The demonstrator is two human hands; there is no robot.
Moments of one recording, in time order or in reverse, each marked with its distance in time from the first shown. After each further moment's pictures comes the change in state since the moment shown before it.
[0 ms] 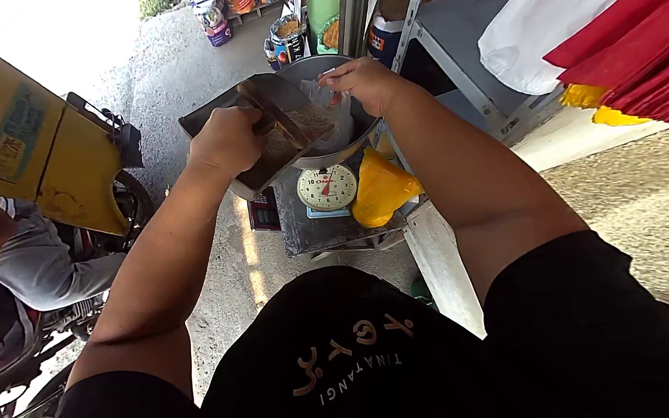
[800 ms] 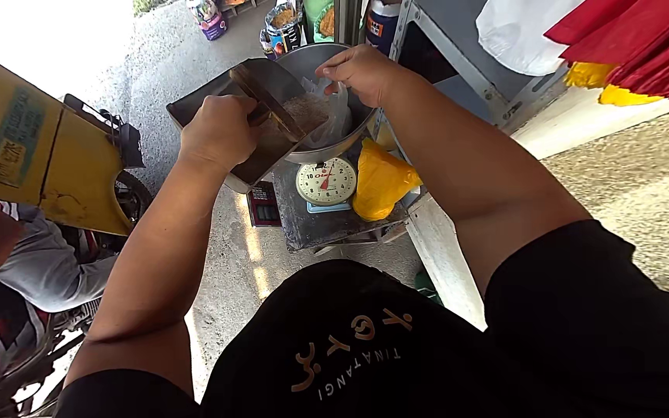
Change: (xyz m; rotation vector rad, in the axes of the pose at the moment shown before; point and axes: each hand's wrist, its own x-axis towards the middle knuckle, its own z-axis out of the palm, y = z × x) left_hand 0.003 0.012 -0.005 0.063 -0.002 -0.036; right_hand -0.002 0.008 -0.003 0.057 0.022 0.002
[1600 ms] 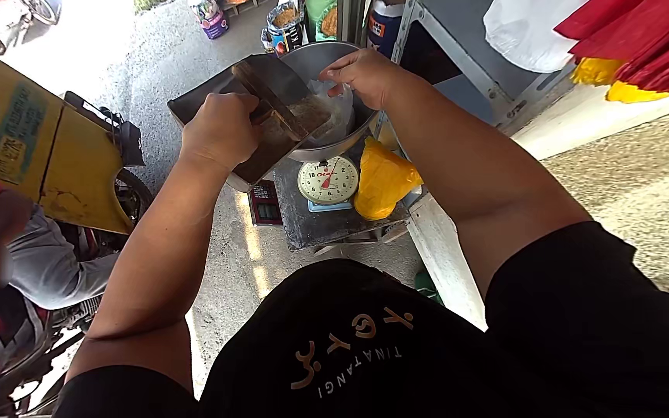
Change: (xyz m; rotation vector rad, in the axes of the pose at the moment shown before) left_hand -0.006 -0.004 -0.002 0.017 0.008 0.015; right_hand 0.001 0.006 0.005 0.016 0.015 0.035
